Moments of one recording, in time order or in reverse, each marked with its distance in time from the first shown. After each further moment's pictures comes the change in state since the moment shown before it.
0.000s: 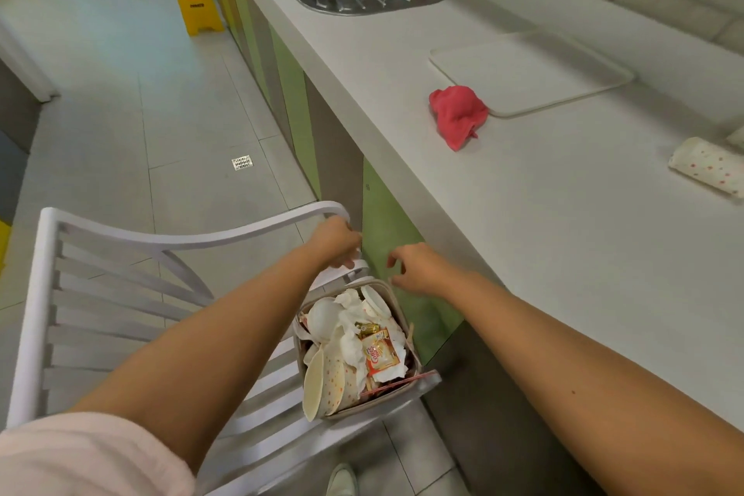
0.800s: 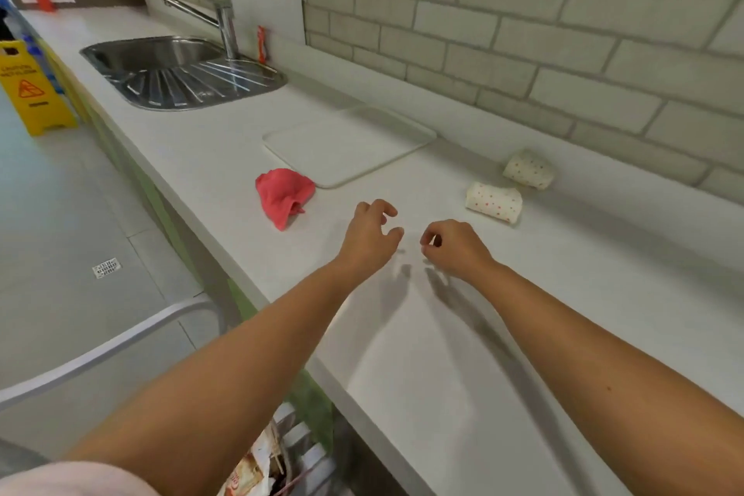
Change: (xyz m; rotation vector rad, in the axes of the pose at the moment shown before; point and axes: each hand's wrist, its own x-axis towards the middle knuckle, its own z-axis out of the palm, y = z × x) left_hand -0.034 0.243 0.141 0.005 0.116 0.741; right_hand -0.107 0.203 -0.146 0.178 0.613 0.409
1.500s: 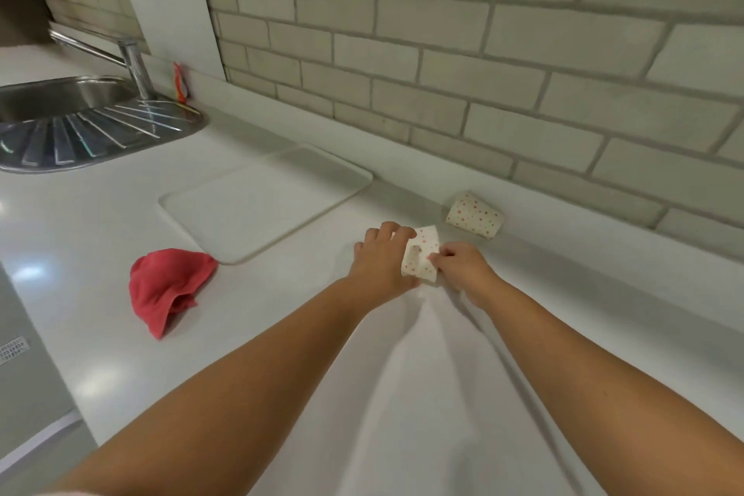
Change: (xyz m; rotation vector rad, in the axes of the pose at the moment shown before) left_hand 0.131 0.065 0.106 0.479 -0.189 0.299; right_hand 0.126 0.127 -0.047 0.552 0.130 0.349
